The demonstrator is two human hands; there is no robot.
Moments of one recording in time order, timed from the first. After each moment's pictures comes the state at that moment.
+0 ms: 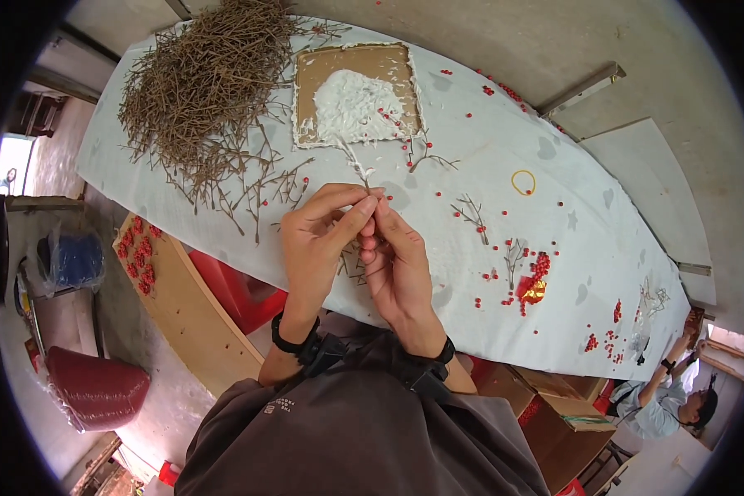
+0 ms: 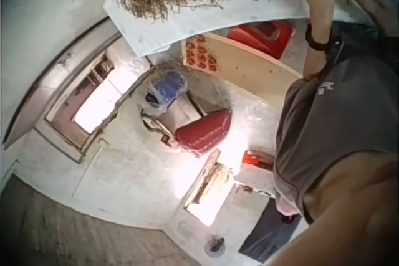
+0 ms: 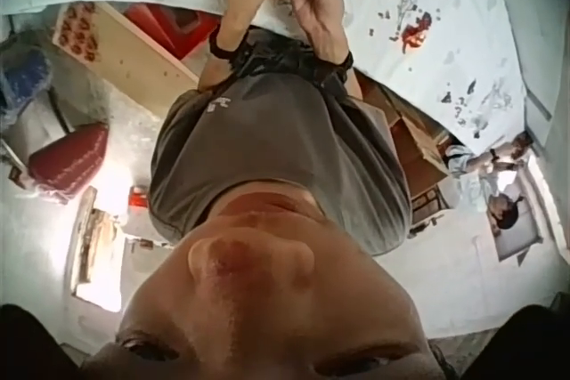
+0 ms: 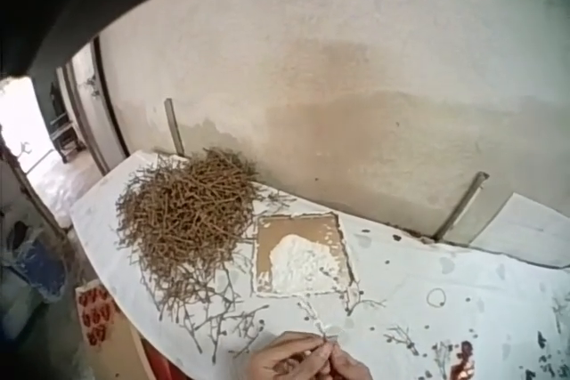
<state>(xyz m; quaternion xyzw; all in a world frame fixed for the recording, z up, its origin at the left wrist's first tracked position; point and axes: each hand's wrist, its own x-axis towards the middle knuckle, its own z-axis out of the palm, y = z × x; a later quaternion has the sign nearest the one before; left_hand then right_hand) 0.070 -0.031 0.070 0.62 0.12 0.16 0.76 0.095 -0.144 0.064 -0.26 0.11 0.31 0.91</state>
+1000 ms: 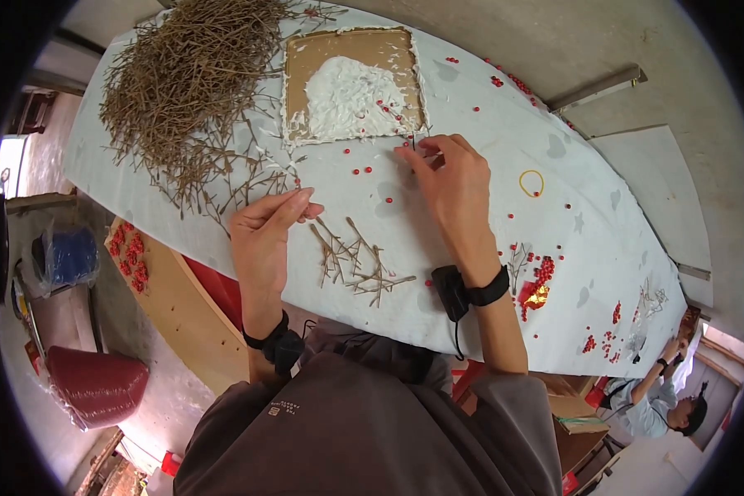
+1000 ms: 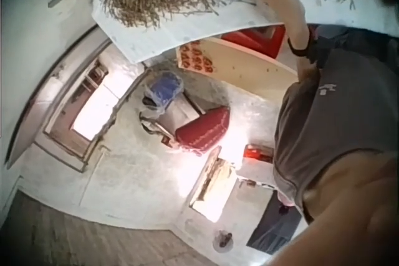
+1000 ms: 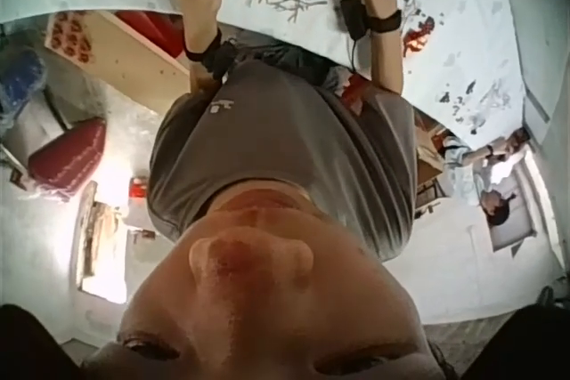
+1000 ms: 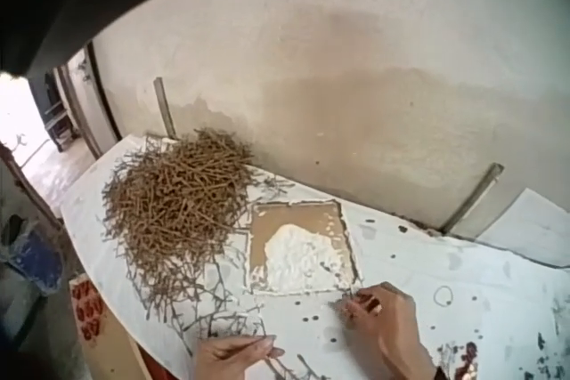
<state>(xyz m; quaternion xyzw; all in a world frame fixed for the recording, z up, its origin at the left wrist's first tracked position) 0.062 0.017 0.042 0.49 0.21 0.16 0.83 0.204 -0.162 0.052 -0.91 -0.18 0.00 0.37</state>
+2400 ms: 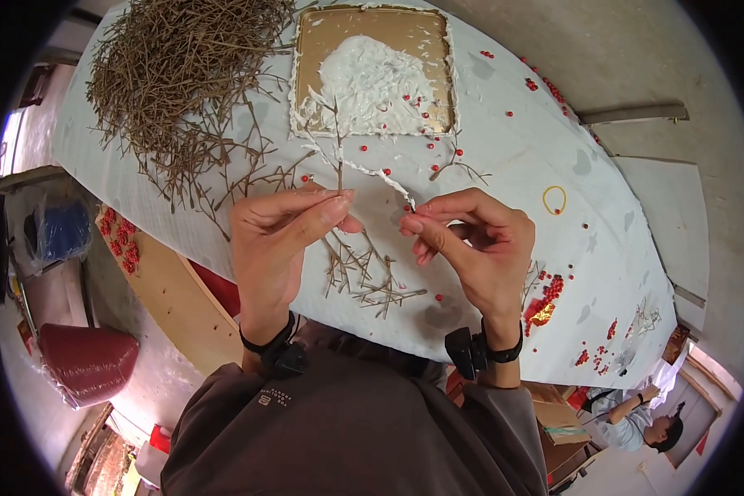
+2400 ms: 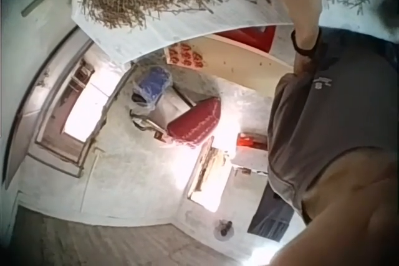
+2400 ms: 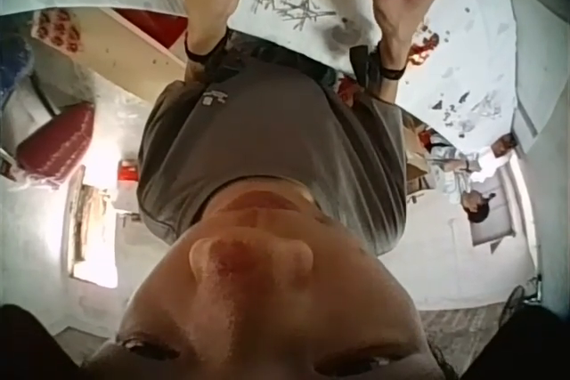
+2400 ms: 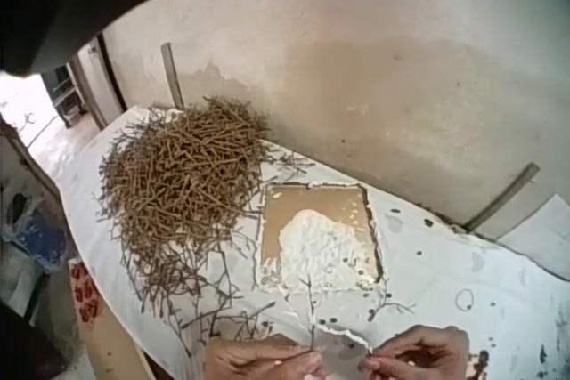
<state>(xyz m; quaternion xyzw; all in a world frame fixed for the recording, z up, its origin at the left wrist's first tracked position) 0.083 0.016 0.073 0.46 0.16 0.11 0.87 0.170 -0.161 0.096 -0.71 -0.12 0.22 0.66</state>
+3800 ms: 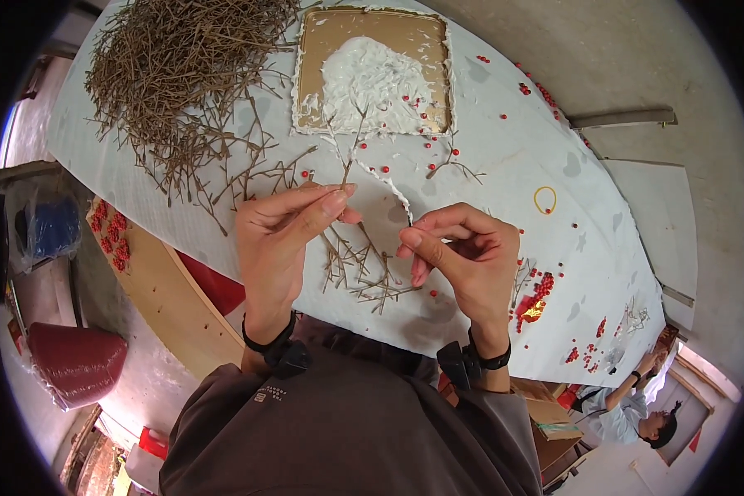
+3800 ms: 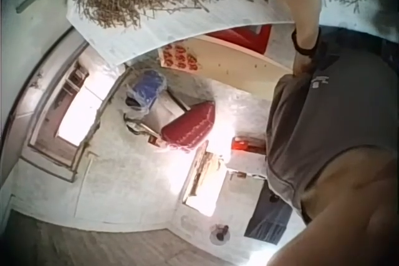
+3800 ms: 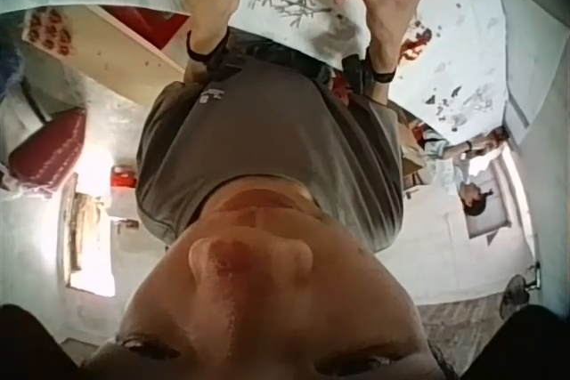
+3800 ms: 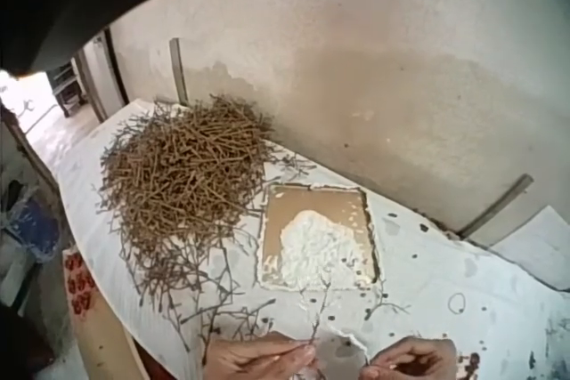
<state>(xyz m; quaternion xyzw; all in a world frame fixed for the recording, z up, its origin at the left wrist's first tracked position) 0.076 0.010 0.063 0.47 0.17 0.14 0.86 0.156 -0.166 0.097 -0.68 -0.08 0.27 0.67</state>
